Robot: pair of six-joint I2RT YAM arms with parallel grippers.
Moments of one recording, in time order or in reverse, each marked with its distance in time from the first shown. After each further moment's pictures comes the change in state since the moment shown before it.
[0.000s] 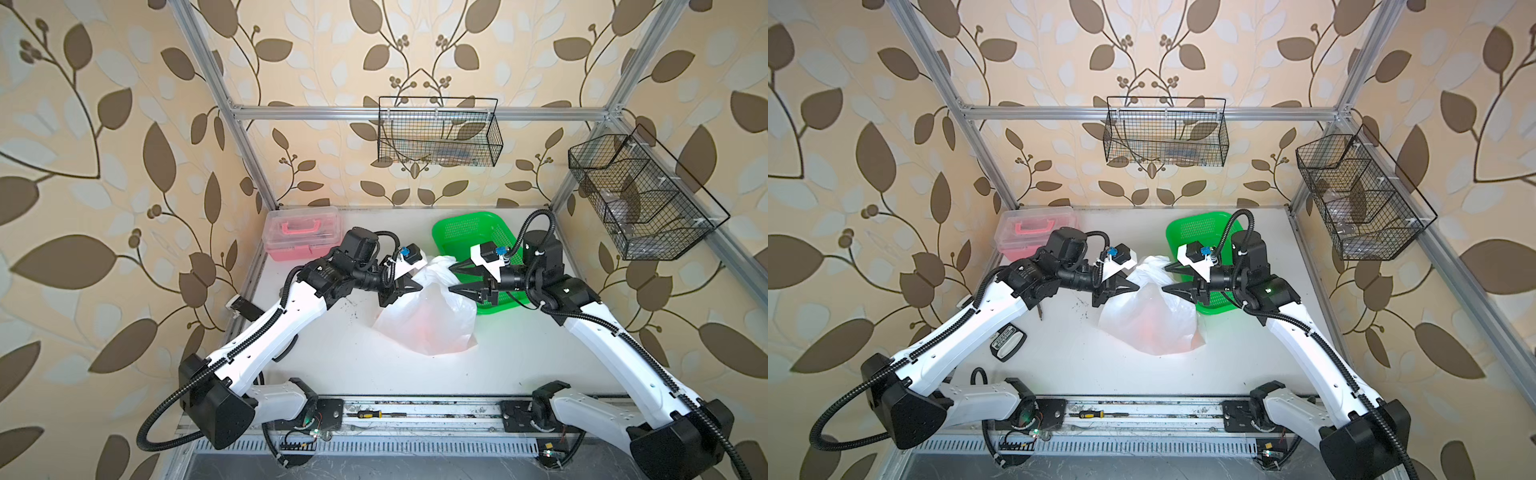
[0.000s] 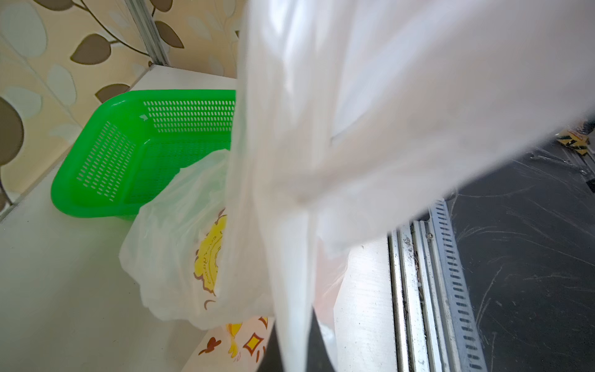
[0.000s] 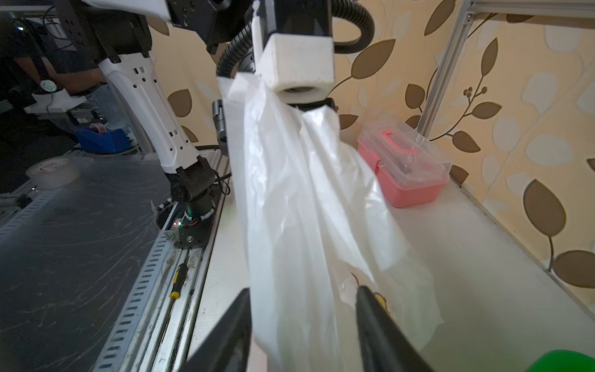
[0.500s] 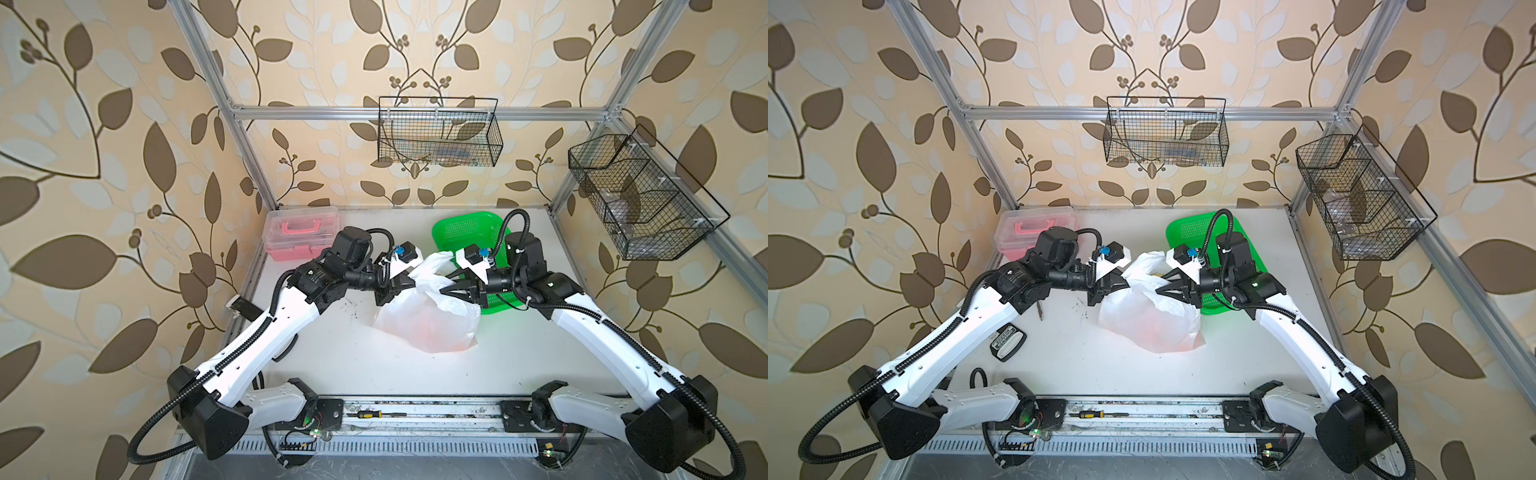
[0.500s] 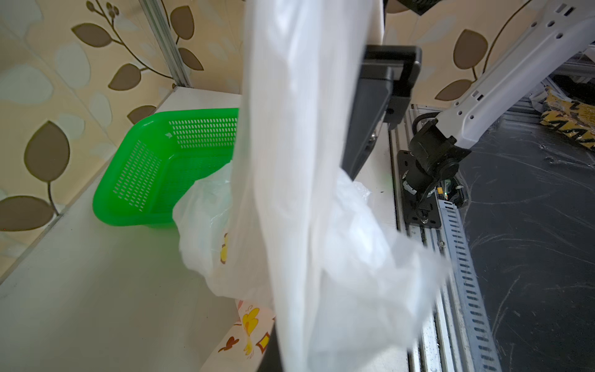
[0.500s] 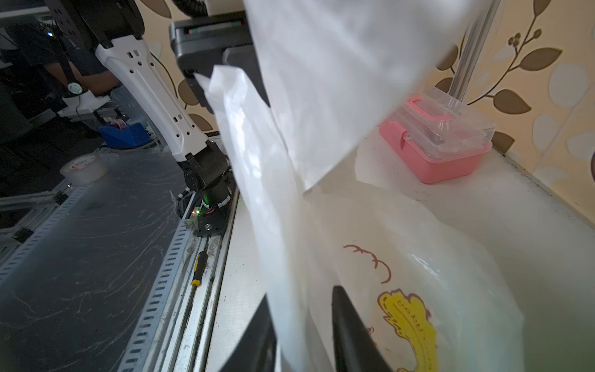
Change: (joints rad) left arm 0.000 -0.054 -0.001 0.017 -0.029 0.000; right arm 0.040 0.084 0.005 -0.049 0.004 -0.026
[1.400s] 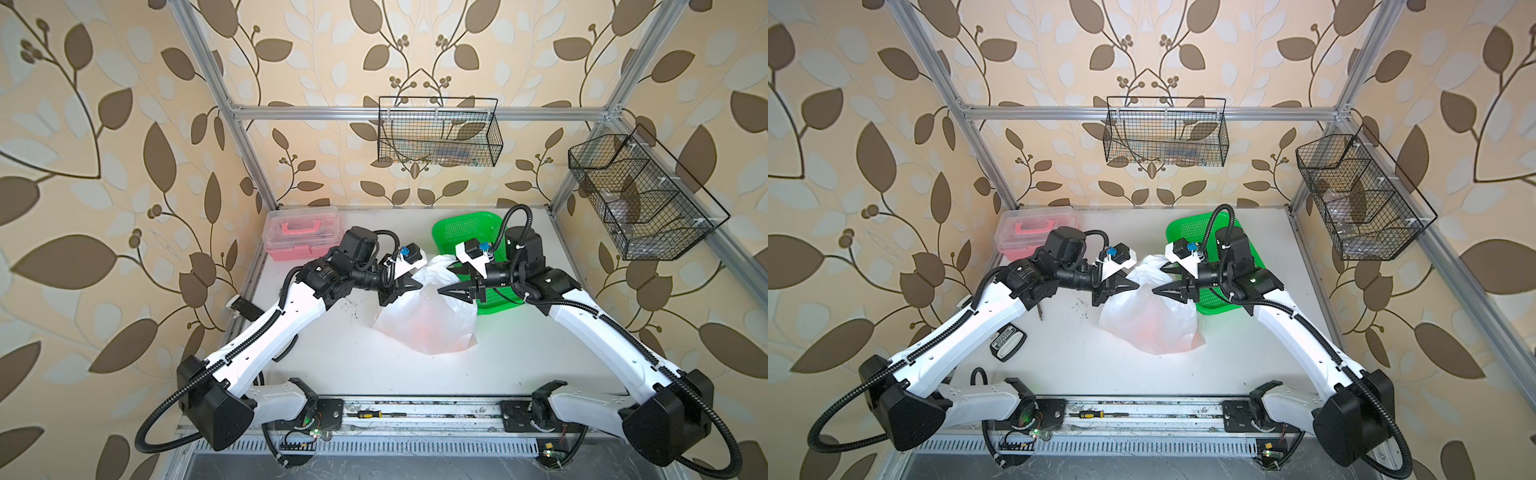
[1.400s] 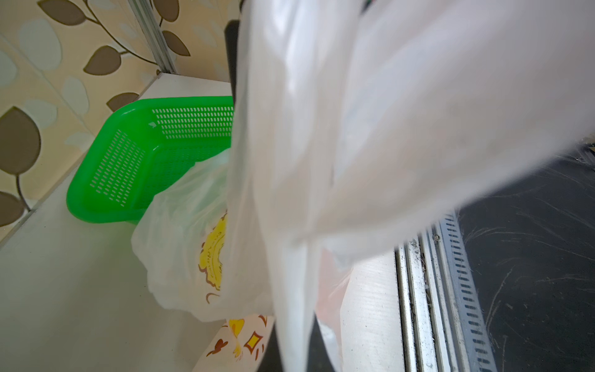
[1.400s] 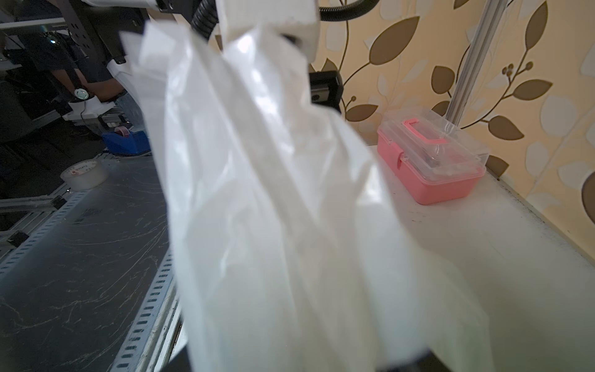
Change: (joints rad) left arm -0.008 0.055 0.012 -0.007 0.019 0.011; right arm 0.004 0.033 0.032 0.072 -0.027 0.031
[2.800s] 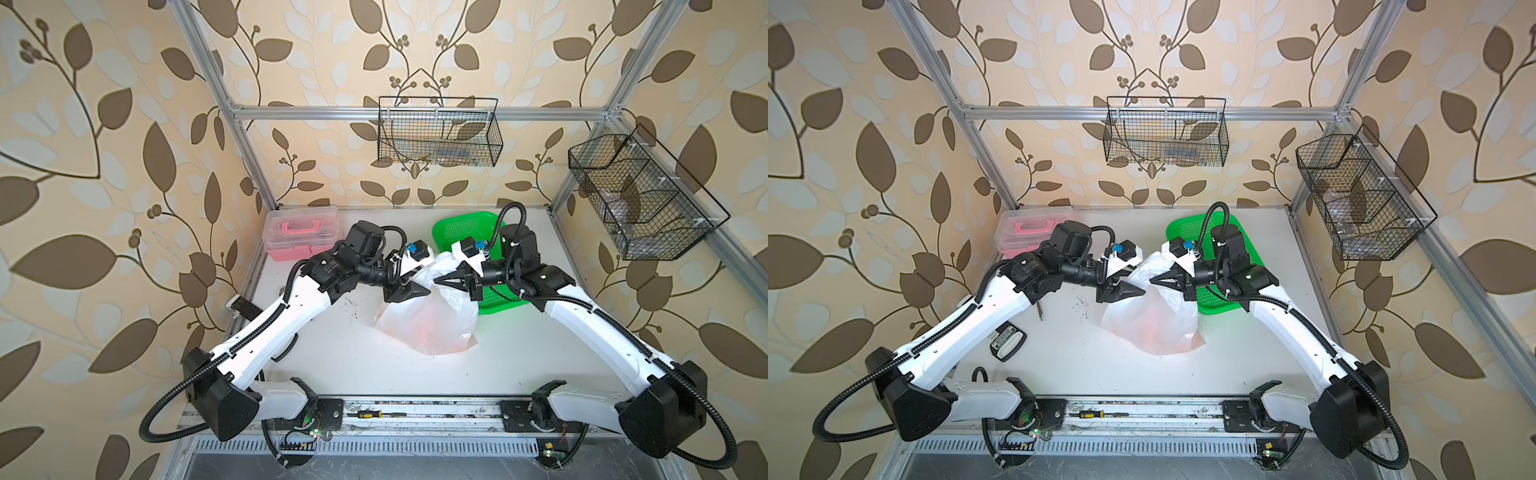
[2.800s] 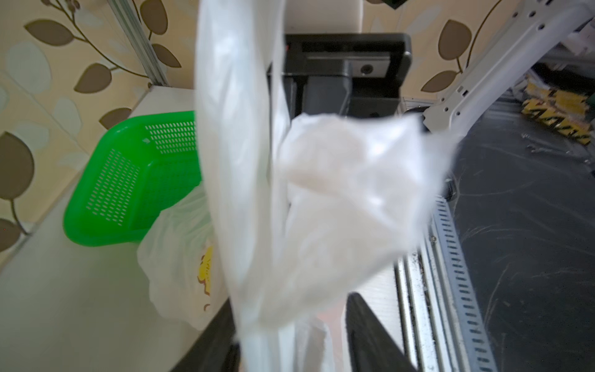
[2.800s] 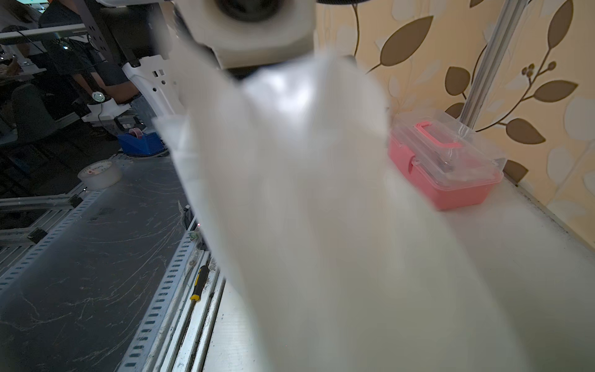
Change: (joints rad) left arm -0.032 0.018 0.068 -0.021 -0.005 0.009; right arm 0.015 0.039 0.025 -0.003 -0.024 -0.003
